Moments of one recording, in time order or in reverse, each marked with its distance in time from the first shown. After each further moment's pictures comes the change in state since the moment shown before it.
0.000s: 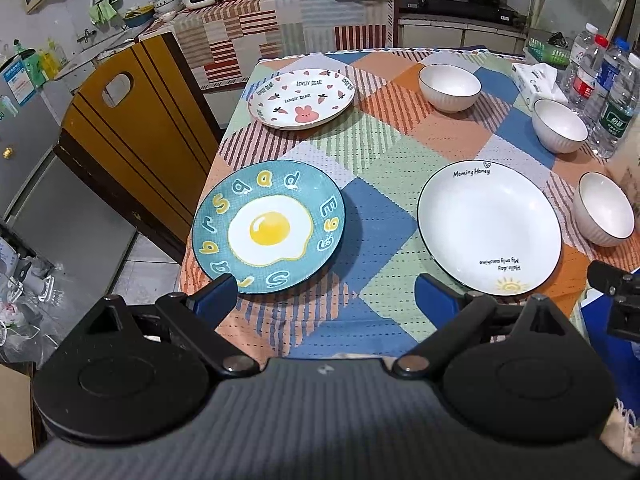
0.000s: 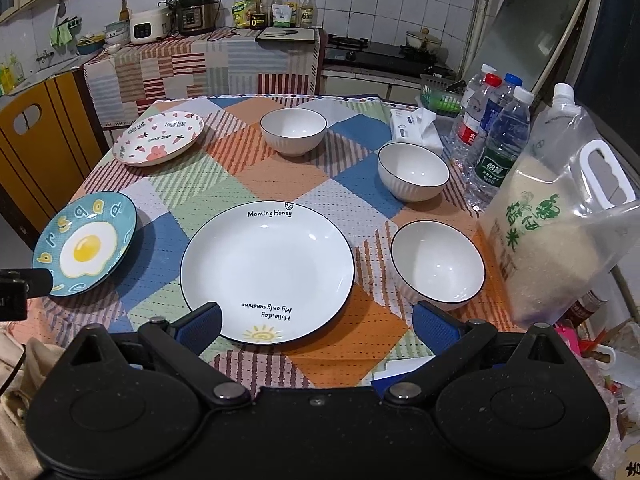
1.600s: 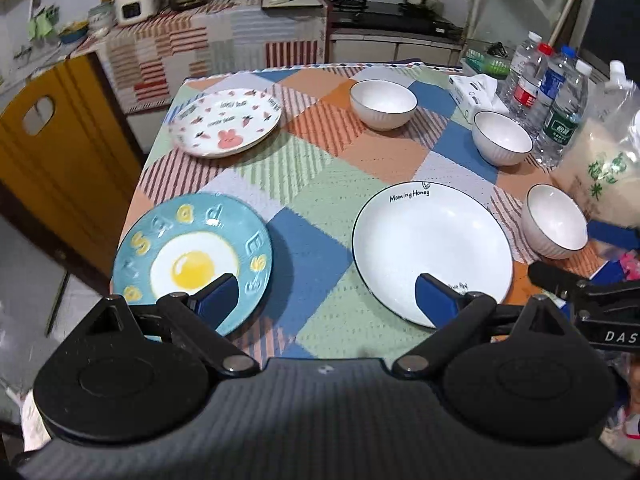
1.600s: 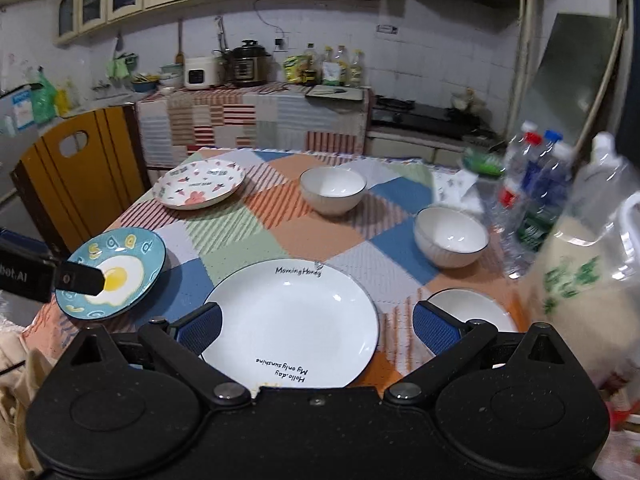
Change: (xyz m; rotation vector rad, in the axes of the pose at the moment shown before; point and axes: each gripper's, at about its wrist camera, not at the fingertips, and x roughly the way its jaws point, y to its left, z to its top) left arm 0.043 -0.015 0.020 0.072 -0.066 -0.209; right arm 0.032 -0.023 -0.004 -0.066 -0.194 0.184
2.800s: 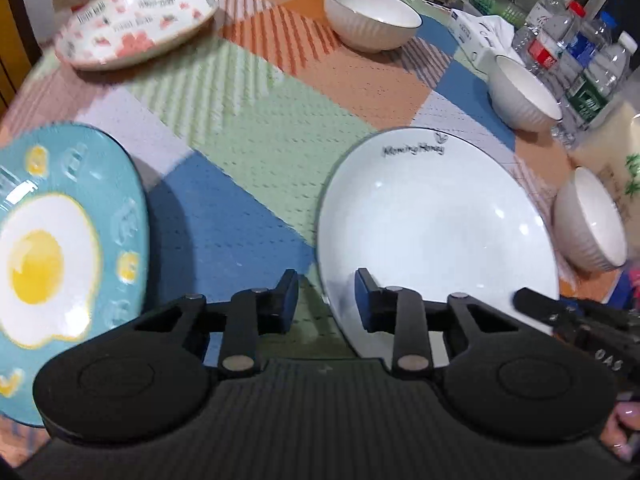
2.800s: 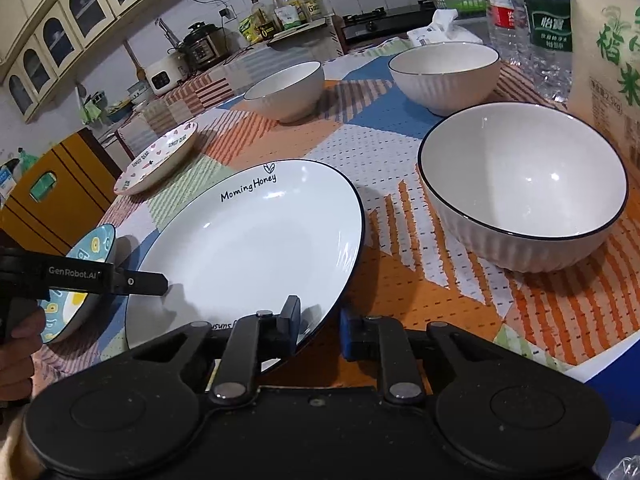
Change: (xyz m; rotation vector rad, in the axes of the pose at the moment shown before) left arm 0.172 -0.002 0.000 -0.110 0.192 -0.228; right arm 0.114 -0.069 -0.076 0.356 0.118 0.155
